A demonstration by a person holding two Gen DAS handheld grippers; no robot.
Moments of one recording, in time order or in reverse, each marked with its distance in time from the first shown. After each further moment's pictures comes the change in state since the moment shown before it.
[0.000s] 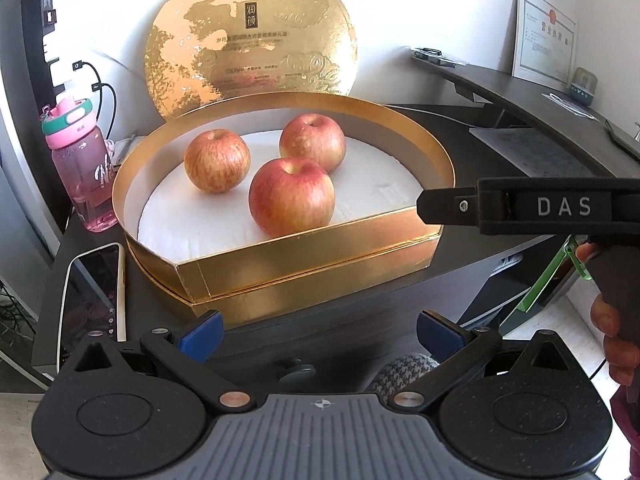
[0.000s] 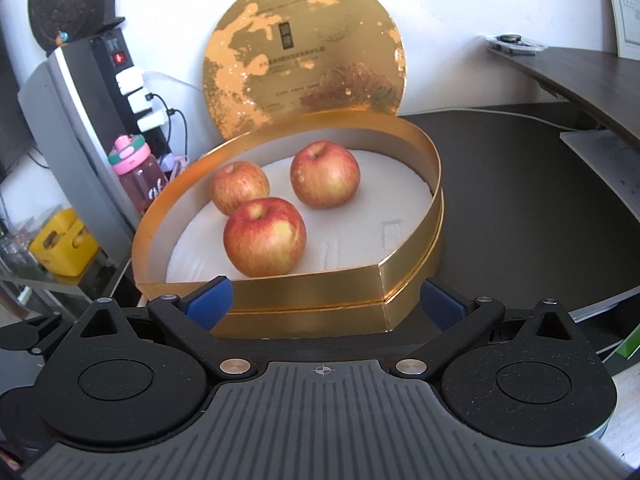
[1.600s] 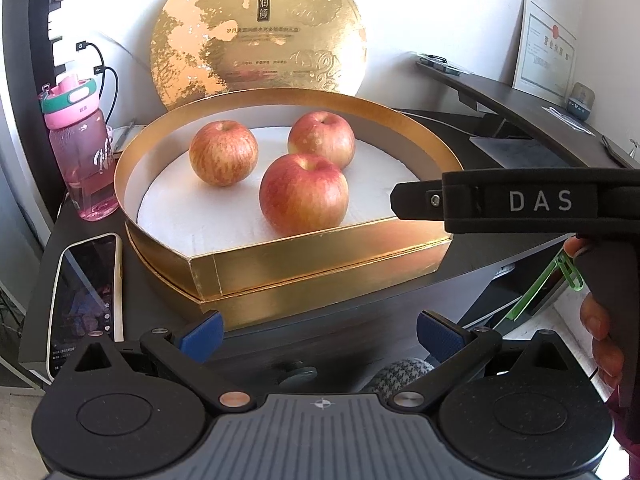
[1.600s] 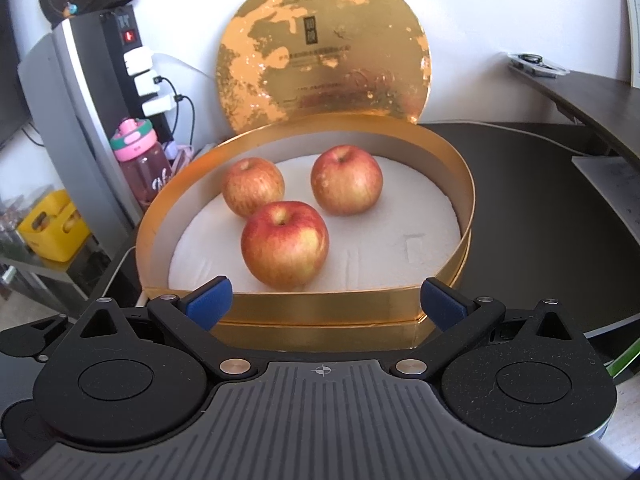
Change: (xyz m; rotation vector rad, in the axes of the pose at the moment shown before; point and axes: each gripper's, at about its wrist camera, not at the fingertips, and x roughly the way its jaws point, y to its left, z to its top) left arm 0.008 0.025 -0.002 -0.048 -0.007 -0.054; right arm 0.018 0.038 0.010 -0.072 0.011 -0.045
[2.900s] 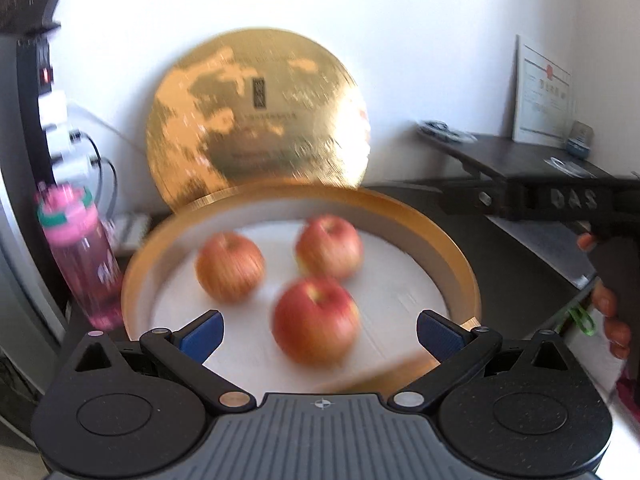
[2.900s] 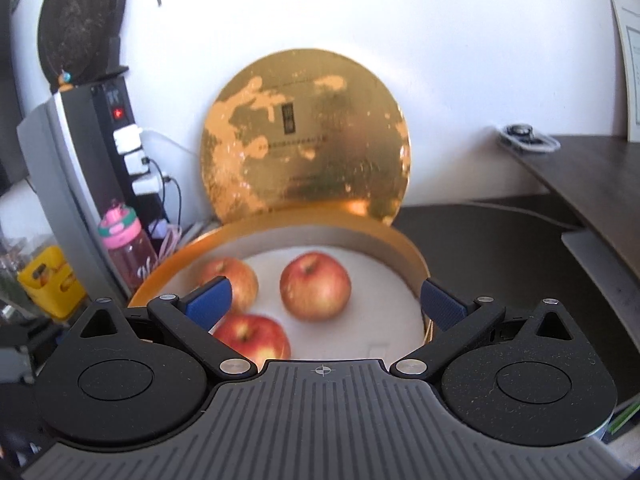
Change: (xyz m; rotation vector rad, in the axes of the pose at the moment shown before) left arm -0.003 0.002 0.076 0.062 -0.193 0.040; right arm -0.004 -0.045 0.072 -0.007 -0.193 0.026
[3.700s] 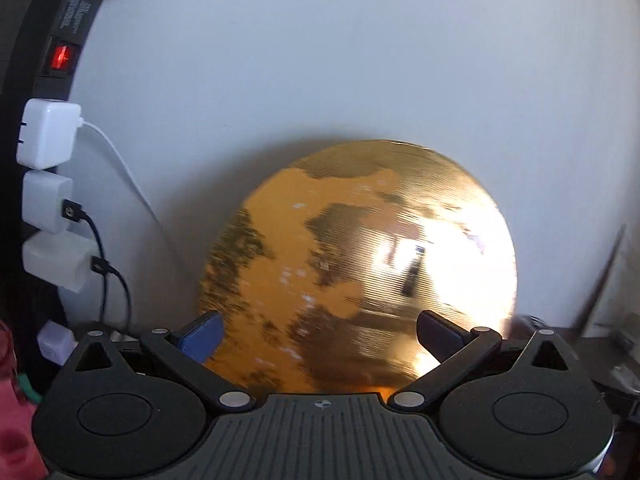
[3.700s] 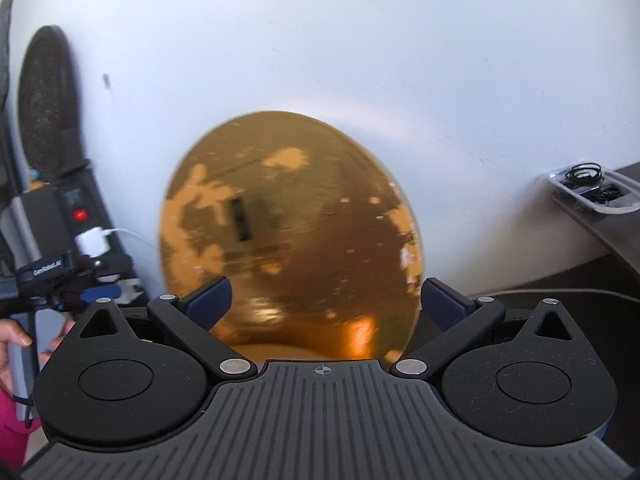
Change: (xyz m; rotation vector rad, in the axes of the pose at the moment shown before) left arm 0.146 0.173 0.141 -0.347 -0.262 0.014; right arm 0.170 -0.093 0.079 0.111 -0.170 0.159
